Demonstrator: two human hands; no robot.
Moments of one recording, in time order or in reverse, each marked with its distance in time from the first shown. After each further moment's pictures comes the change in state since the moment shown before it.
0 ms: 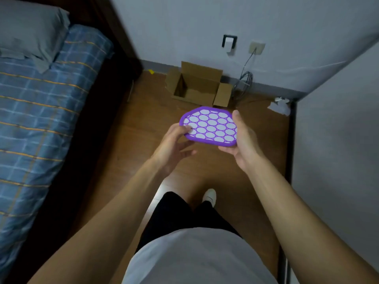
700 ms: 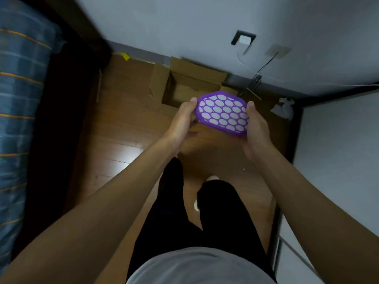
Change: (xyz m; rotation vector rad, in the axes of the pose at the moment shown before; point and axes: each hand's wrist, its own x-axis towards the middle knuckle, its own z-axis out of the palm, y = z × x) left_hand 0.390 0.191 -0.021 0.145 -0.039 -0.137; right_hand 0.356 -0.151 0.123 -0.012 0.204 0.021
